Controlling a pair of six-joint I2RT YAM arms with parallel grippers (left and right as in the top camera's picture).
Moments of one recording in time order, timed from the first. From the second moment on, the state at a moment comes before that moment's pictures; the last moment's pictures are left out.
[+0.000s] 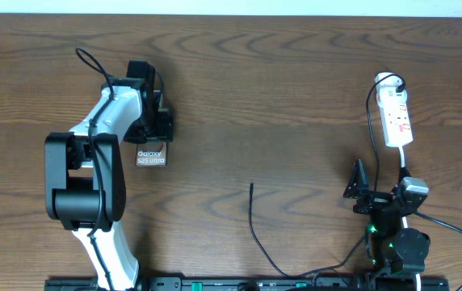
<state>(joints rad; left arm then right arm) -0.05 2.02 1.37 -0.87 0.01 -0.07 -0.04 0.01 0.01 -0.07 0.03 0.22</state>
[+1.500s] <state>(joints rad) 0.14 1.52 1.42 -0.76 1.06 -1.34 -0.04 0.01 0.01 -0.07 0.03 0.22</state>
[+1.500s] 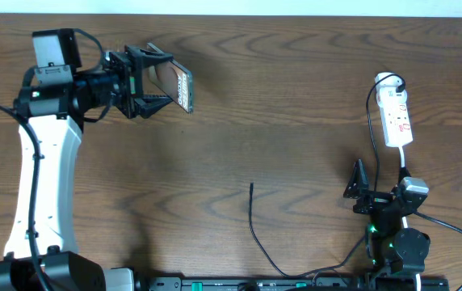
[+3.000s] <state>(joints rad) 0.15 1.52 1.42 -1.13 0.55 -1.29 -0.04 0.01 0.01 -0.06 0.00 0.23</state>
